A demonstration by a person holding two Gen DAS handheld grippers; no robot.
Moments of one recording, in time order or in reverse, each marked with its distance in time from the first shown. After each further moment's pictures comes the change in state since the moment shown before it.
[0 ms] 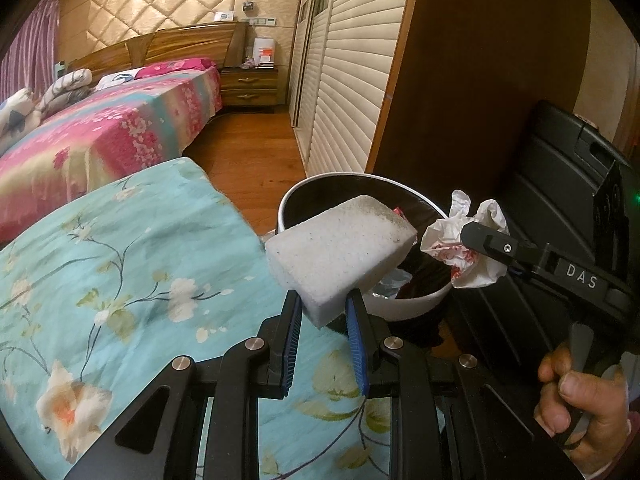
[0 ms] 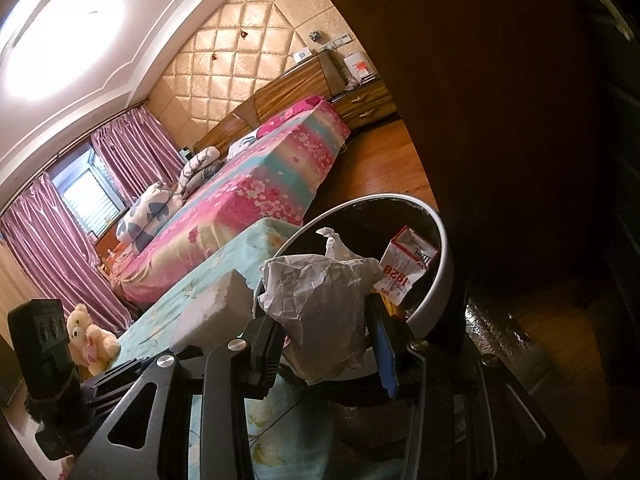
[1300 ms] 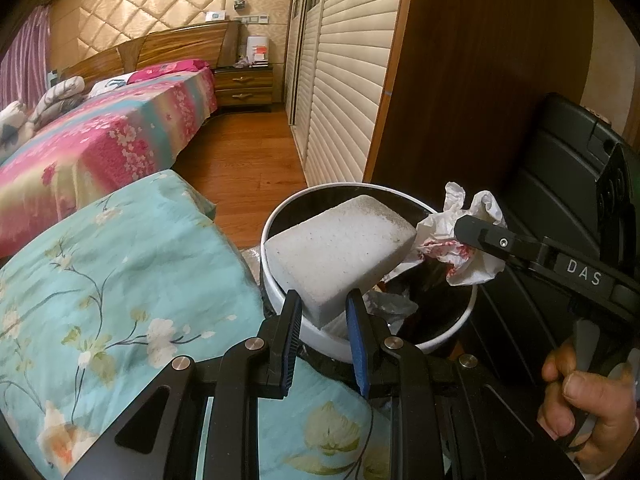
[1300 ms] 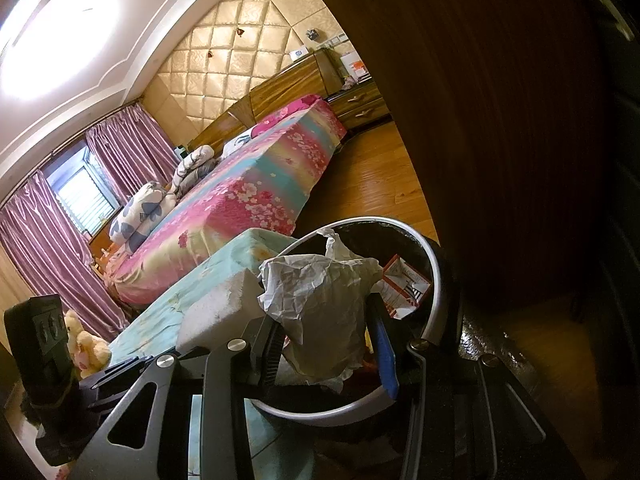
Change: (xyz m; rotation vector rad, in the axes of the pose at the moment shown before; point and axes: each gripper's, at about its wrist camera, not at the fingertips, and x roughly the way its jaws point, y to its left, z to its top) left arm 0.026 -0.016 0.020 0.033 0.016 0.010; right arm 0.011 -0.005 0.011 -0.009 0.007 -0.022
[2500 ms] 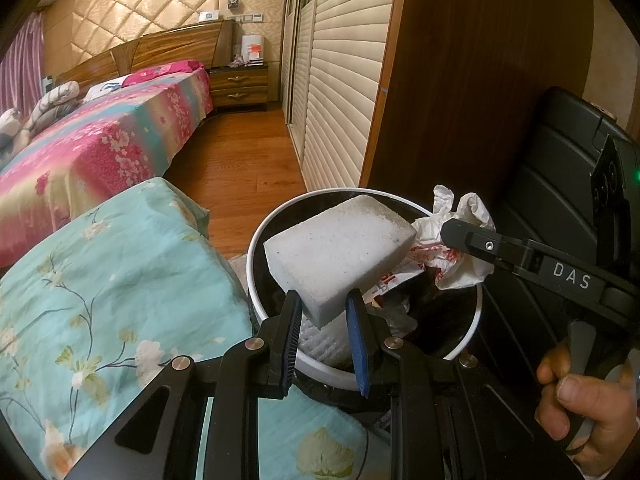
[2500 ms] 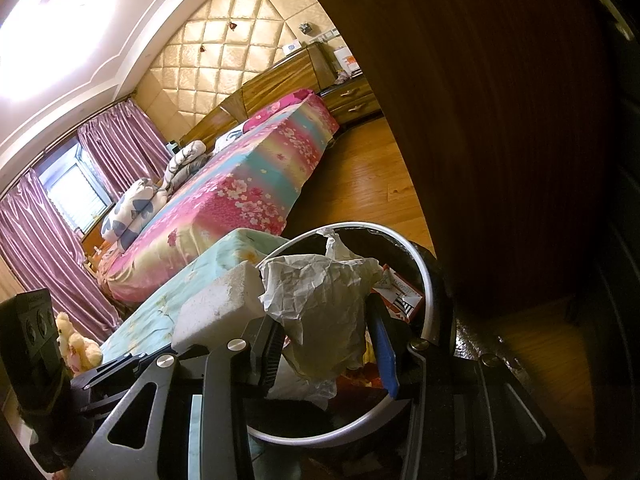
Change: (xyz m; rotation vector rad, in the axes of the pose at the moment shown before) left arm 0.011 -0.010 0.014 0.018 0.016 0.003; right arm 0.010 -0.006 0.009 0.003 0.024 -0.024
